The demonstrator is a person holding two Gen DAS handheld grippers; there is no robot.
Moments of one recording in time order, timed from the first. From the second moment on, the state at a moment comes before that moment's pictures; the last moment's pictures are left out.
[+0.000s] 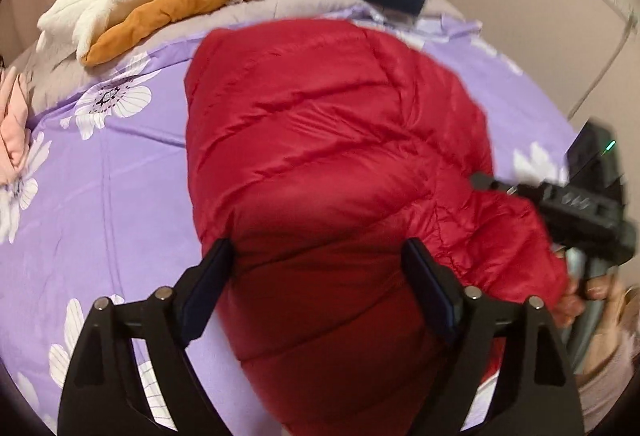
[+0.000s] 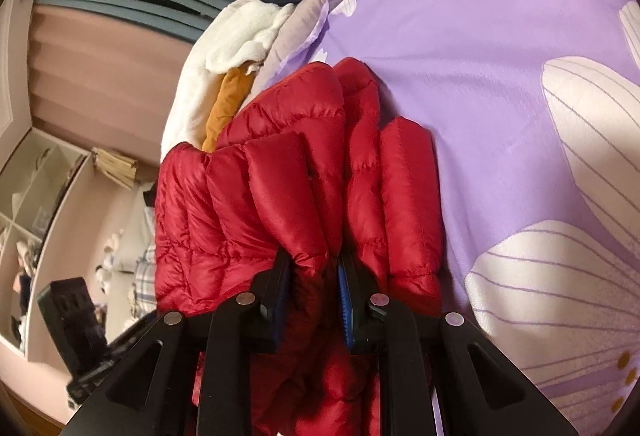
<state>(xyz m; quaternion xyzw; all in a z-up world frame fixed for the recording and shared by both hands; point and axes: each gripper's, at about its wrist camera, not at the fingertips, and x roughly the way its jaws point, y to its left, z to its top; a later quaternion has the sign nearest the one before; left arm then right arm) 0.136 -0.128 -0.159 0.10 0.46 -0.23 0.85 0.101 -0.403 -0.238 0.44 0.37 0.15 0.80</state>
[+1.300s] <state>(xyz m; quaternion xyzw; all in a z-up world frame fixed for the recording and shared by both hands) 0.147 -0.117 -0.127 0.07 0.44 -0.26 0.86 0.067 -0.331 -0.211 0.21 0.39 0.16 0.88</state>
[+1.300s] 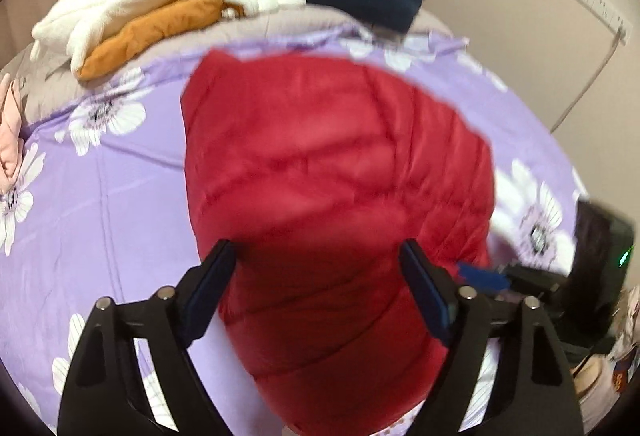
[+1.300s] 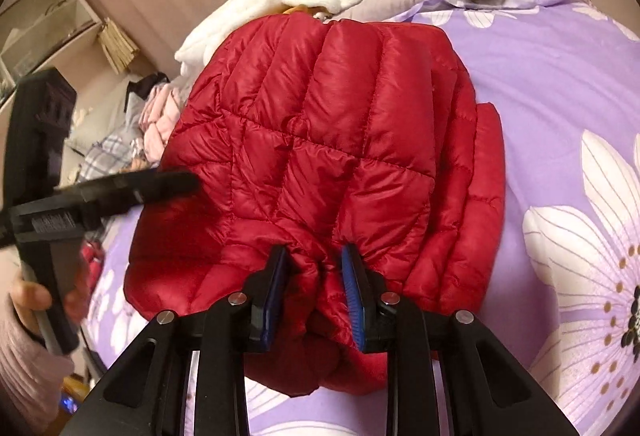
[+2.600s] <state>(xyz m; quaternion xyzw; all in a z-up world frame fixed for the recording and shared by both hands) 0.198 -0.171 -0.162 0.12 0.46 -0.26 0.84 0.125 -0.356 -0.160 0.20 0.35 0.06 0.91</state>
